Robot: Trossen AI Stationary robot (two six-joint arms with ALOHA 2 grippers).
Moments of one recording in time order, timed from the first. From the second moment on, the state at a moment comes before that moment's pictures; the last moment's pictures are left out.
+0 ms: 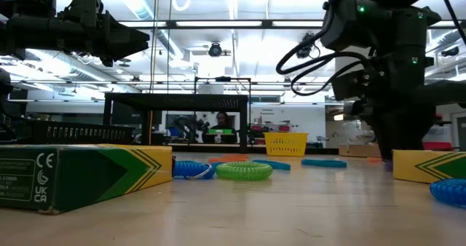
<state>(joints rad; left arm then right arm) 0.10 0.45 0.06 0.55 -0.28 0.03 0.21 1.63 0.81 -0.64 0.06 0.14</state>
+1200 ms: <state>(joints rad) 0.10 0.45 0.06 0.54 -0.28 0.03 0.18 1.61 0.81 -0.15 0.02 -0.07</state>
